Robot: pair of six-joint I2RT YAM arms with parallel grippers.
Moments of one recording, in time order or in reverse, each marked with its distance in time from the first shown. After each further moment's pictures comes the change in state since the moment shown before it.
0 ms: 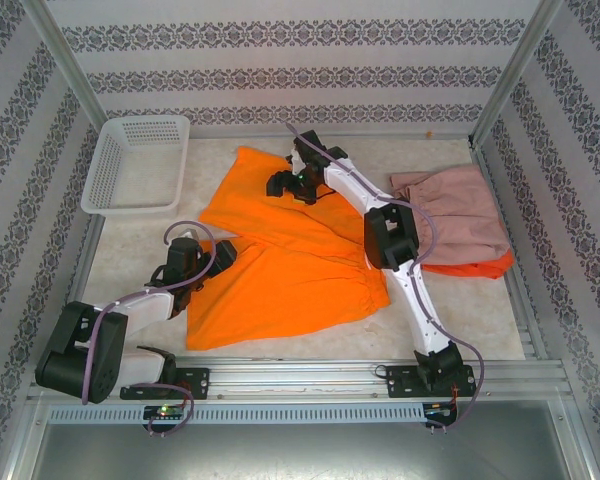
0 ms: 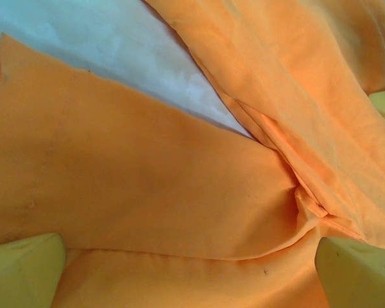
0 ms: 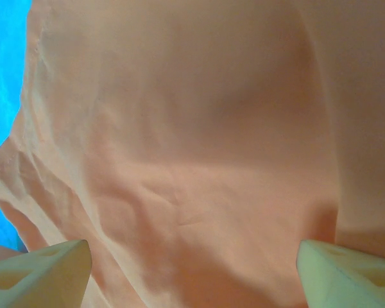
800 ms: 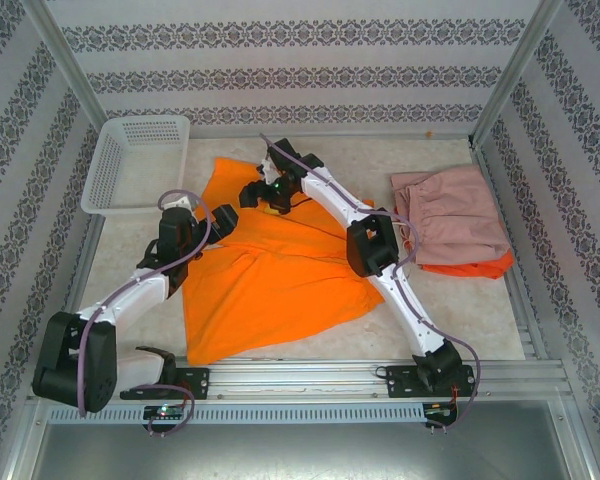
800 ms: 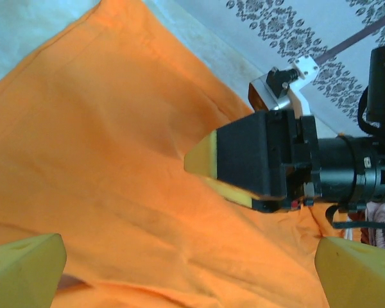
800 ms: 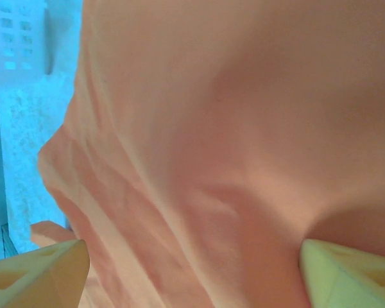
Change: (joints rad) left arm 0.020 -0.039 0.255 -0.076 0.047 0.049; right arm 0.107 0.132 0.225 -0.064 -0.135 -0.004
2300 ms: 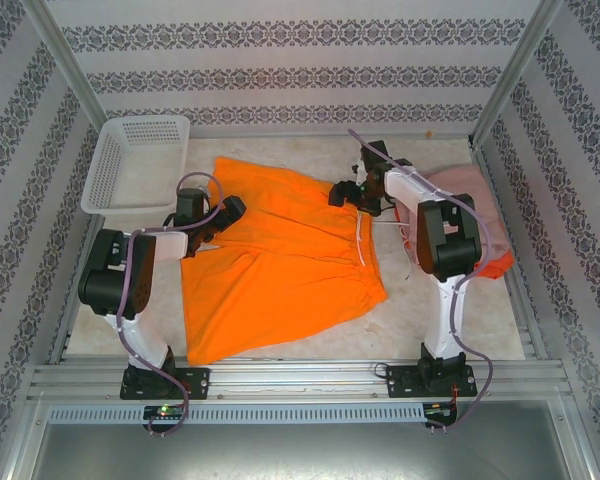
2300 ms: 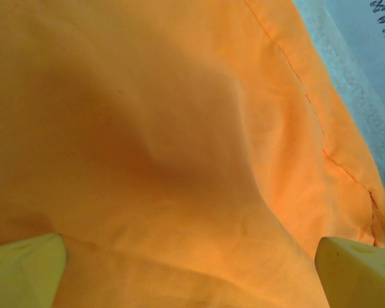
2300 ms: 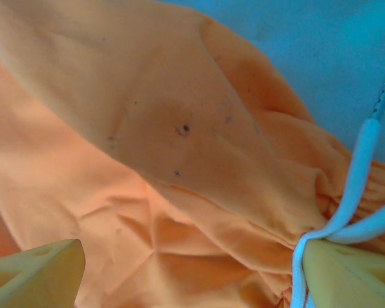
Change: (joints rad) left arm 0.086 0.544 0.245 0.092 0.174 -0.048; right arm -0.352 -0.576 -0.956 0.248 0.277 -0.122
